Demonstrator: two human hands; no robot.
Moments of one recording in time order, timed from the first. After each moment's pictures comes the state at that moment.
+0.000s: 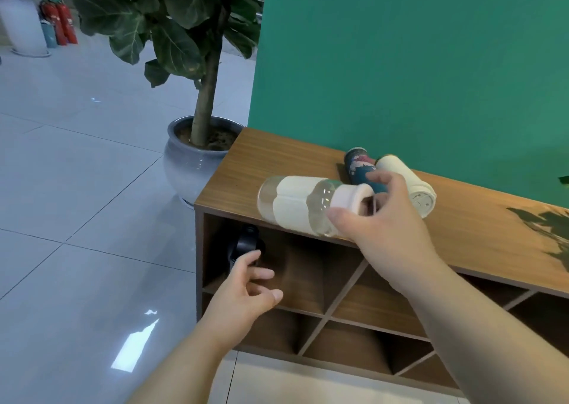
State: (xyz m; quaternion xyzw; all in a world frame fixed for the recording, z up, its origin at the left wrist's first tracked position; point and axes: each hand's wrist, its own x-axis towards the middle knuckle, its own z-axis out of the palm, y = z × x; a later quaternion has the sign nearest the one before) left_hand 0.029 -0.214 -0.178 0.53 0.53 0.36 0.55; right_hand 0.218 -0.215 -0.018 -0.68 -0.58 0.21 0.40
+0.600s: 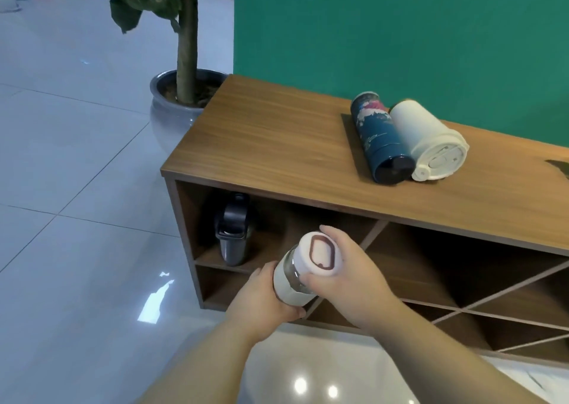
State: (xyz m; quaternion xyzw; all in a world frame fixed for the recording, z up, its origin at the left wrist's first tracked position) left_hand 0.089 -0.180 -0.282 0.62 0.59 0.19 0.47; right_hand 0.246 -0.202 -0.166 -0.70 -0.60 0.33 0.21
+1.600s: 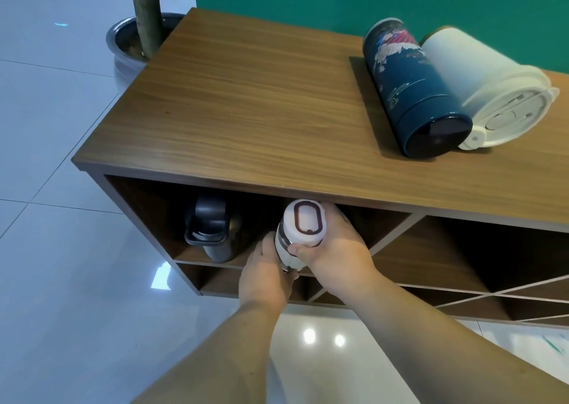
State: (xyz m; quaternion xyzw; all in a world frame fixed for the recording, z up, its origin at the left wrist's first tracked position) left_hand 0.138 -0.115 -0.365 0.62 0.68 0.20 0.34; right_hand 0.252 -0.121 -0.255 -0.74 -0.56 0.28 0.23
